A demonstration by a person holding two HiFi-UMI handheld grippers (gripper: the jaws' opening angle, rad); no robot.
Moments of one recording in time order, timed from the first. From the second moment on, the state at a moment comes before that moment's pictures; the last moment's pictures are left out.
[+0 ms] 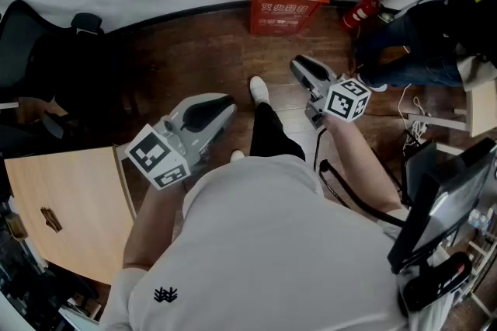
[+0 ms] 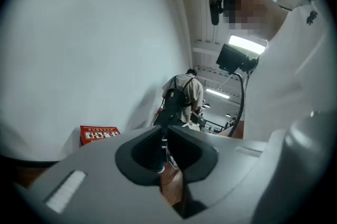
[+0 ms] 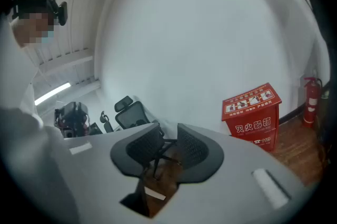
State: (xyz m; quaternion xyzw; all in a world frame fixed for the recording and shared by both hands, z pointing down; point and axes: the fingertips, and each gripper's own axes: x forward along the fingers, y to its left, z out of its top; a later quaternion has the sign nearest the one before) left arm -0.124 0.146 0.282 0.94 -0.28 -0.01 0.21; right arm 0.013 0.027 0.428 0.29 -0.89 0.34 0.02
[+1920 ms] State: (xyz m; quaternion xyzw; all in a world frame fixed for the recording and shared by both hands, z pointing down) left arm -0.030 -0.099 0.339 0.90 -0.27 0.01 0.33; right arm 0.074 -0.293 0.645 0.33 -0.70 0.61 -0.15
